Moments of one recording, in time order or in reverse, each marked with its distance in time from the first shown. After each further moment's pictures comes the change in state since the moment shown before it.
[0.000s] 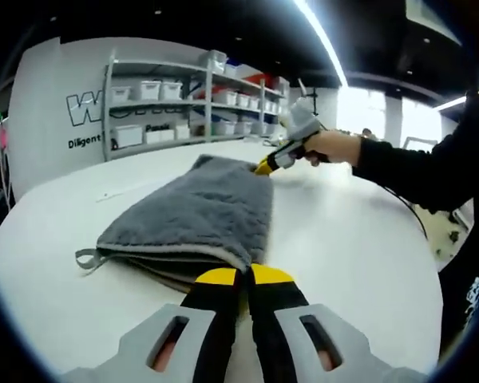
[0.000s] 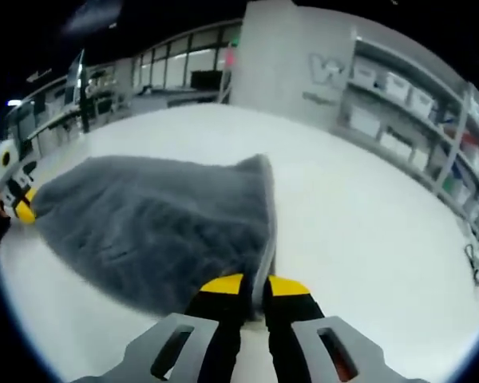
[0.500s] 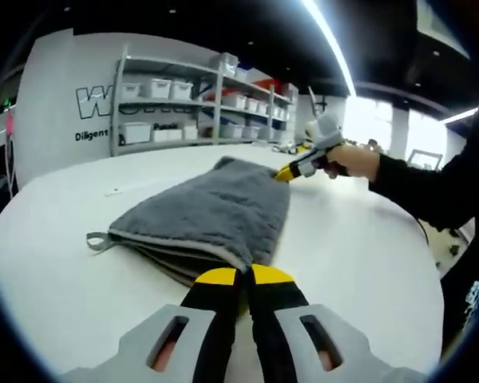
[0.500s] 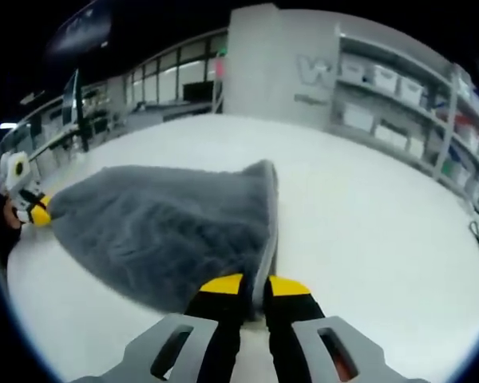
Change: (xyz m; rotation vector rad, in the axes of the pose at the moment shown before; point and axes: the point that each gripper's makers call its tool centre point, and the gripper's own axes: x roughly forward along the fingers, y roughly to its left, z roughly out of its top) left arm -0.004 0.025 0.000 -0.056 -0.023 0.022; right arm -0.015 0.007 -0.009 0.114 -0.051 0.021
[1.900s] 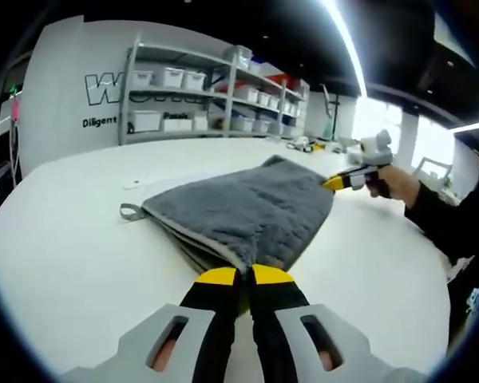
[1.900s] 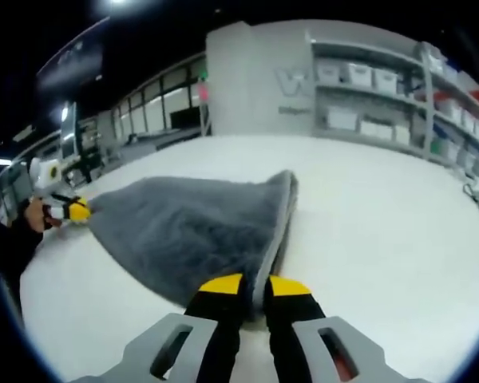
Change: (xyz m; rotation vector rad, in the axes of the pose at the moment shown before) left arm 0.008 0.052 0.006 -0.063 0.038 0.017; right arm -0.036 0.007 -0.022 0.137 -0.107 -0.014
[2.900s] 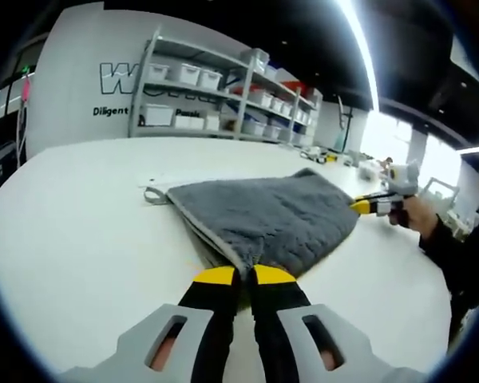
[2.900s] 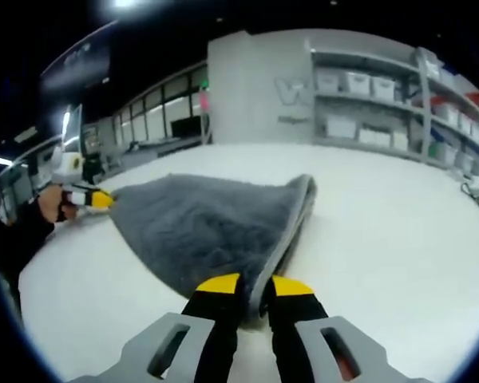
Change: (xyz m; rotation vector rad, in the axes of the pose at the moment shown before) left arm 0.017 0.035 0.011 -0.090 -0.017 0.022; right arm -0.009 0.019 -0.012 0.018 -0.065 0.003
